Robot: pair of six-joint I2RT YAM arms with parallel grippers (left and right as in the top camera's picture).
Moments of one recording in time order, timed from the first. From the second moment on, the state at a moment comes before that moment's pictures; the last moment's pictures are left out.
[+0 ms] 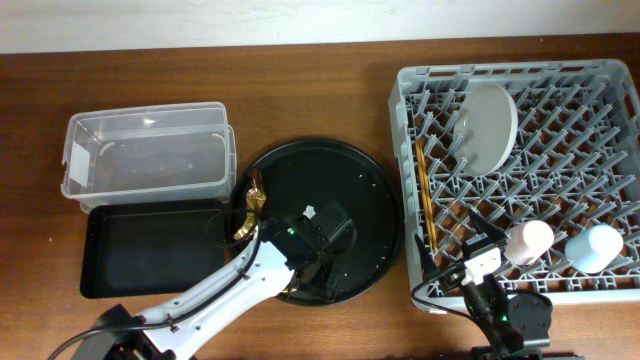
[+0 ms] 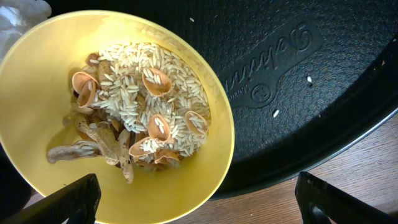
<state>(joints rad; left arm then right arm) -0.83 1.54 1.00 -0.95 -0.06 -0.44 0.03 0.01 0.02 -0.05 -0.34 -0.16</state>
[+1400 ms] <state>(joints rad) -0.85 1.76 1.25 -0.97 -0.18 -0.68 0.04 0.01 0.02 -0.05 -0.34 -0.16</state>
